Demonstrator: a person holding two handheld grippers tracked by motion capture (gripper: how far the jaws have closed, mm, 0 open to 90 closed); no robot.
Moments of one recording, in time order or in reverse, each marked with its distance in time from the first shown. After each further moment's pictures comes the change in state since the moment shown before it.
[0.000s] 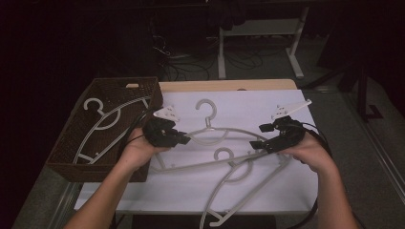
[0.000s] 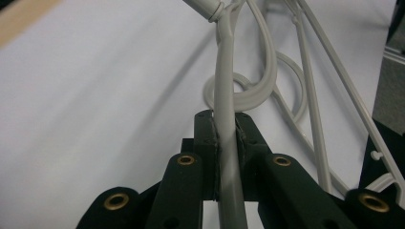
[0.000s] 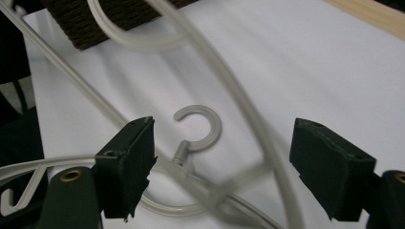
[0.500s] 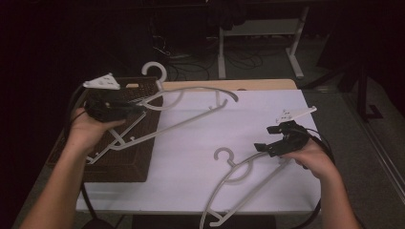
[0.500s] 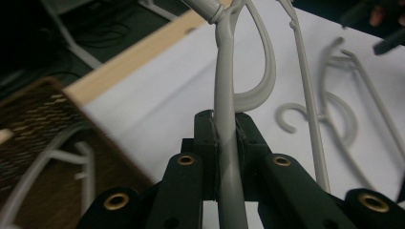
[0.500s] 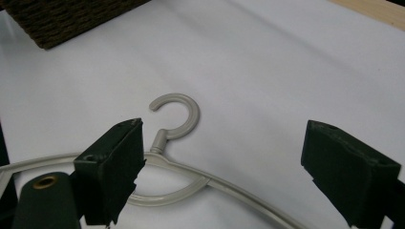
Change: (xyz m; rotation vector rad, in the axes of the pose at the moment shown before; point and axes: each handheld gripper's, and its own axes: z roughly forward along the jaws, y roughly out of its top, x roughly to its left) left arm 0.064 -0.023 -0.119 -0.153 0.215 -0.135; right arm -0.003 -0.022 0.004 -0.010 -0.089 0.071
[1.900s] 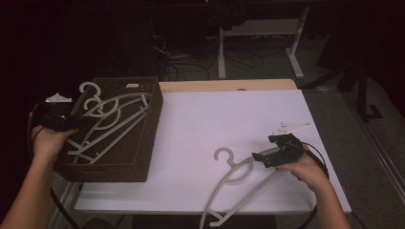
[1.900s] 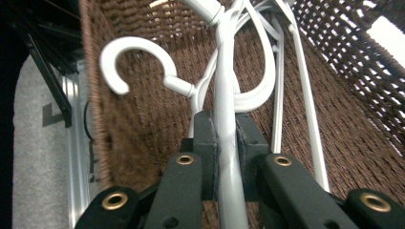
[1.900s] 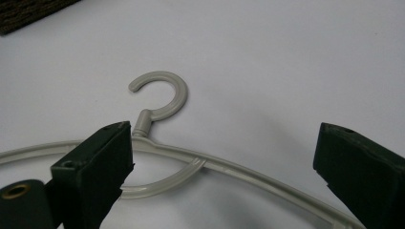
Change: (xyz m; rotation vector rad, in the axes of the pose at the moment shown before) left arm 0.122 -0.133 -0.008 0.162 0.360 -0.281; right arm 0.009 -0.032 0.020 -0.003 -0.081 0.039
